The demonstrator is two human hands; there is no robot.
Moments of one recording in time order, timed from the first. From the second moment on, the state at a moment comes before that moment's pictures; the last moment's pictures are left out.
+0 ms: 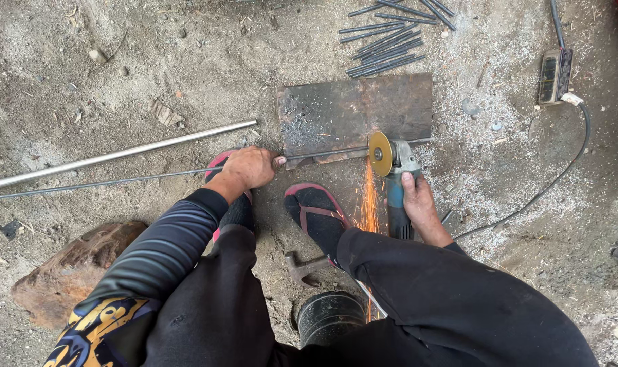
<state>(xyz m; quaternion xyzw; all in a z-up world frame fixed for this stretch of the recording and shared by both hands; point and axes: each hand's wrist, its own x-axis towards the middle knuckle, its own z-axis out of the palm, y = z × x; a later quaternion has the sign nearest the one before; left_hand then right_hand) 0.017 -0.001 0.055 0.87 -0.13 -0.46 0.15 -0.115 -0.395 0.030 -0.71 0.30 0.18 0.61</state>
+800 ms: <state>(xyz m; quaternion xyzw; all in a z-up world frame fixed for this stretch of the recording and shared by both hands) 0.017 -0.001 0.052 0.87 -0.14 -0.45 0.14 -0.110 -0.397 0.033 -0.74 0.27 0.19 0.58</state>
